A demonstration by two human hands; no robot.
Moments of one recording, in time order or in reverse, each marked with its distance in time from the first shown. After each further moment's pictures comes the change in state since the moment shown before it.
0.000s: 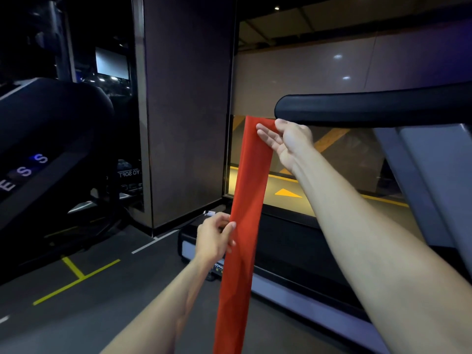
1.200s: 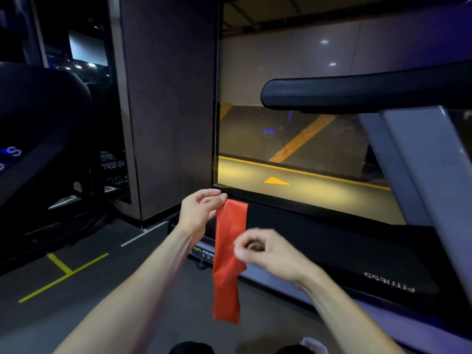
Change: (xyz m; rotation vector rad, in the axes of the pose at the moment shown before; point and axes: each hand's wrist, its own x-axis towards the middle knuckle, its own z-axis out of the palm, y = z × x) left_hand 0.022 0.019 -0.005 -0.607 -0.071 -0.217; right_hand -0.147 0.105 -0.136 -0.925 -0.602 0.163
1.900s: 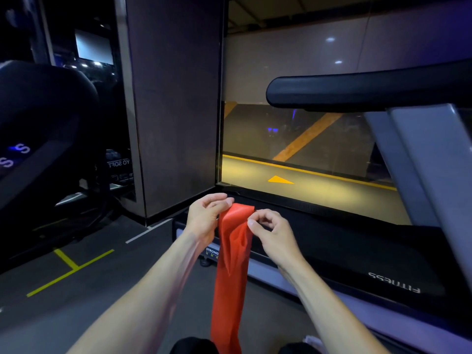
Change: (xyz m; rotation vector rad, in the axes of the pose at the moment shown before) left_hand -0.017 -0.007 0.000 -0.010 0.009 -0.048; right_hand 0.033 0.023 0.014 0.117 0.505 -0.042
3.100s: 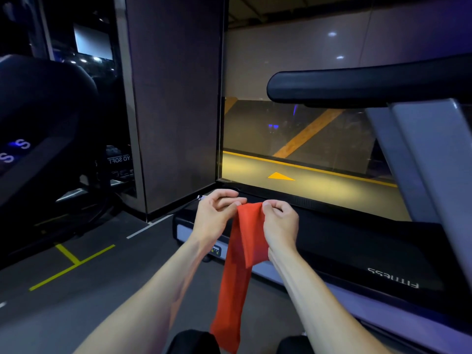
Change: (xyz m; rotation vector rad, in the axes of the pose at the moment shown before) left_hand -0.017 -0.012 0.007 0.148 -0.143 0.217; right_hand 0.011 -0.013 0.017 0.219 0.480 0.247
